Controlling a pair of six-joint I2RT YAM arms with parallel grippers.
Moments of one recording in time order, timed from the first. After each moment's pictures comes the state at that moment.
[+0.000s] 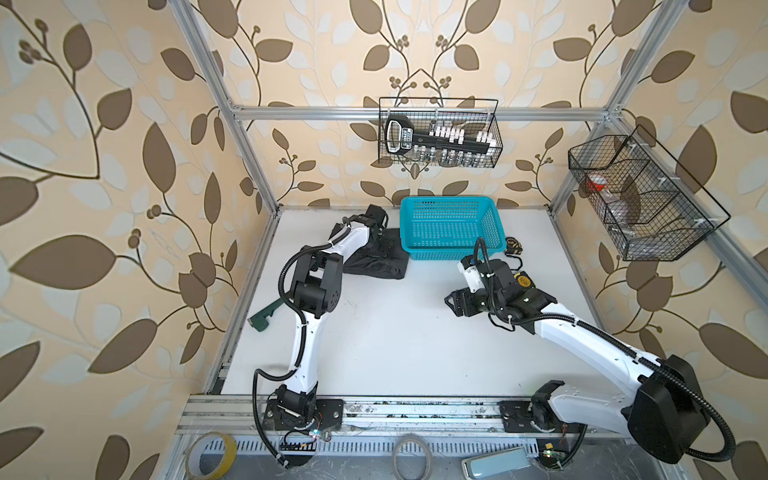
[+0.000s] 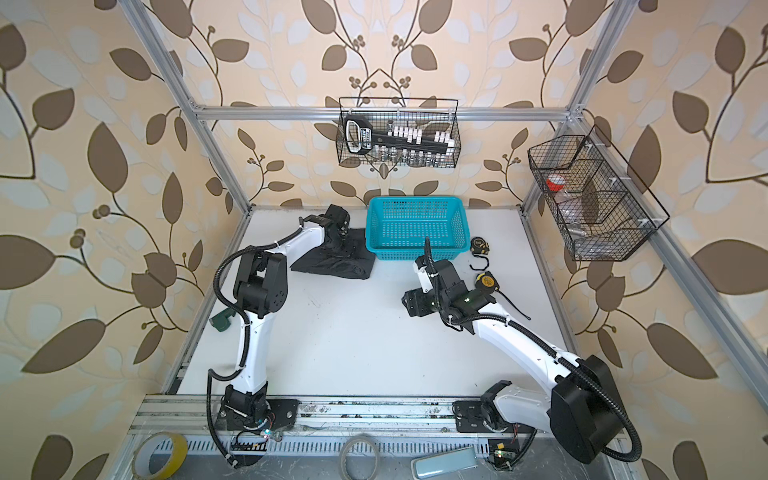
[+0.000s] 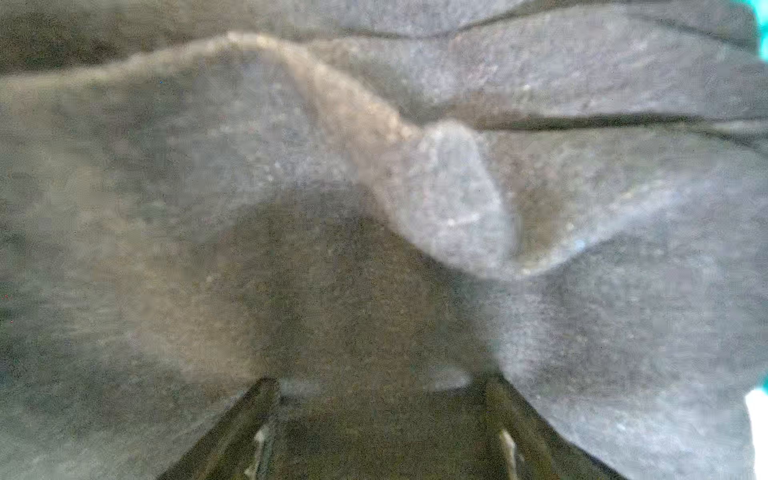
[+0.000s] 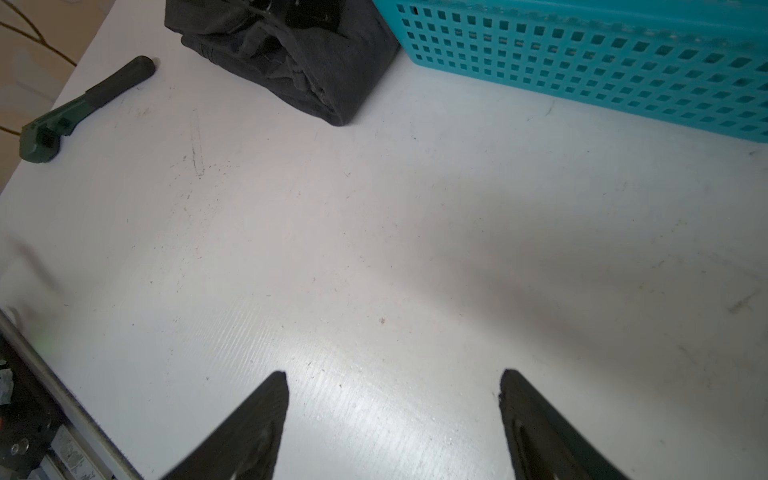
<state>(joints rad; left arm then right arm) -0.28 2.31 1.92 -0.78 0.03 -0.20 0.52 1.22 0.81 -0.43 -0.08 0.23</state>
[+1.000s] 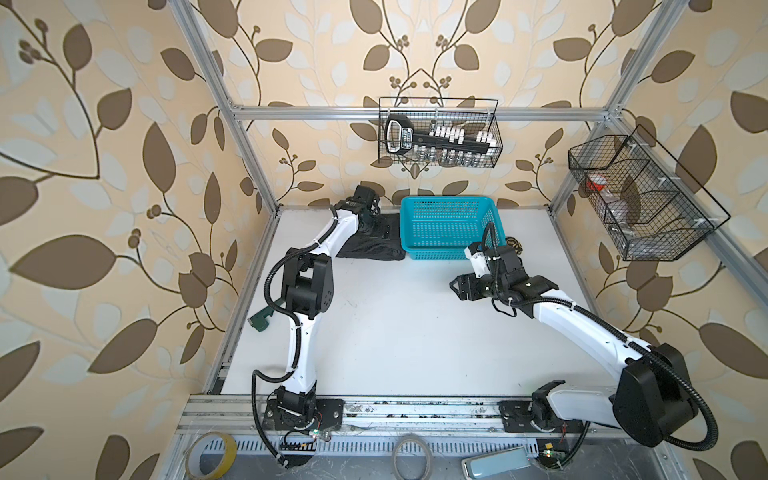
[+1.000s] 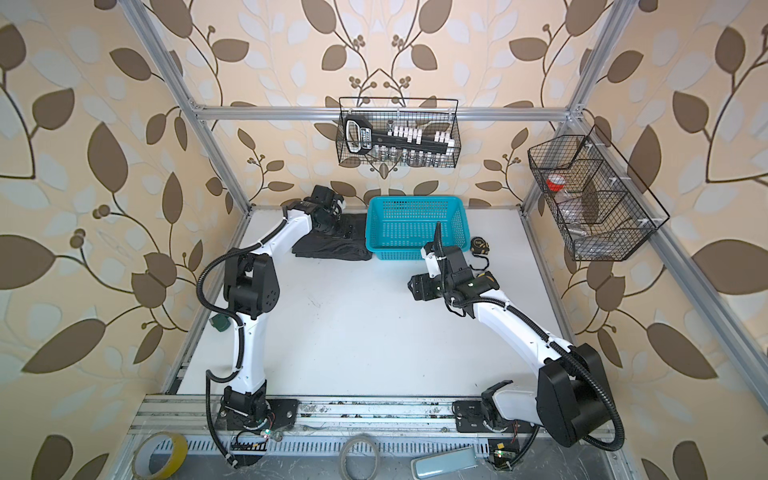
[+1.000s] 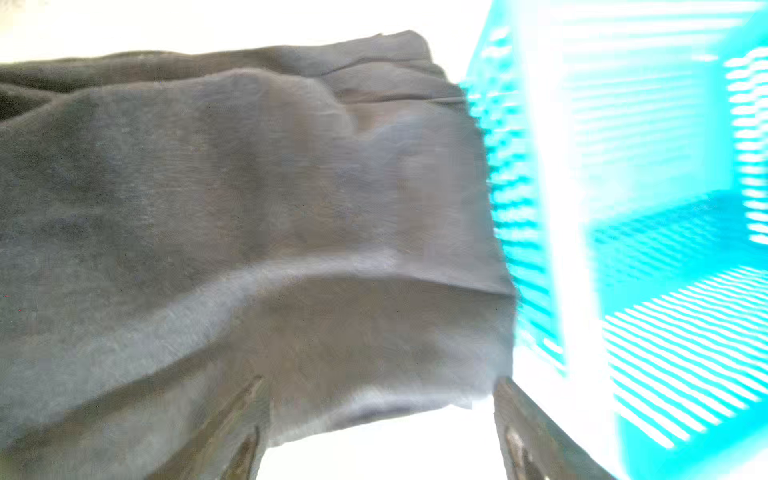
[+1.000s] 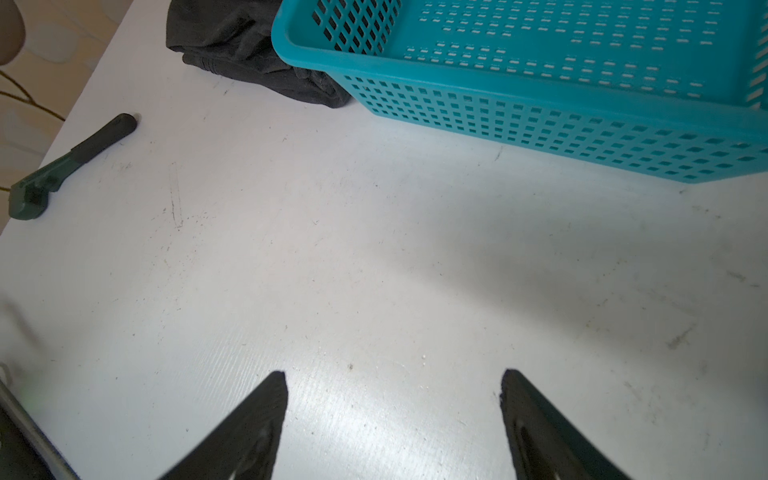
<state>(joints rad) -0.25 2.20 1.99 -0.79 0.23 -0.18 0.40 1.31 0.89 -0.40 -0.14 0.19</state>
